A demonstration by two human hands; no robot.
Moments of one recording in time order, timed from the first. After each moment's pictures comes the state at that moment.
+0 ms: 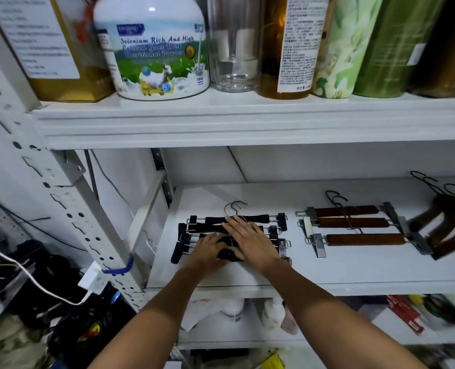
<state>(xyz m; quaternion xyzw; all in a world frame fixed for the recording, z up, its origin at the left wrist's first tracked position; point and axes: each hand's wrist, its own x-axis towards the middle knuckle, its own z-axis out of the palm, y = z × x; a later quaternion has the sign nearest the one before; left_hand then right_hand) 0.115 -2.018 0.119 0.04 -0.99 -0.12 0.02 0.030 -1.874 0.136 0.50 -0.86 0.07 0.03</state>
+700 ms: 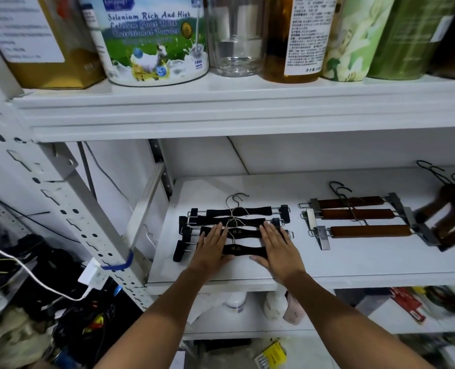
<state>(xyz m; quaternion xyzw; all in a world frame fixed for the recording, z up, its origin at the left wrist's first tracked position) 0.114 -2.014 0.098 0.10 -0.99 -0.07 -0.08 0.028 -1.827 0.095 0.35 -0.93 -0.02 -0.05</state>
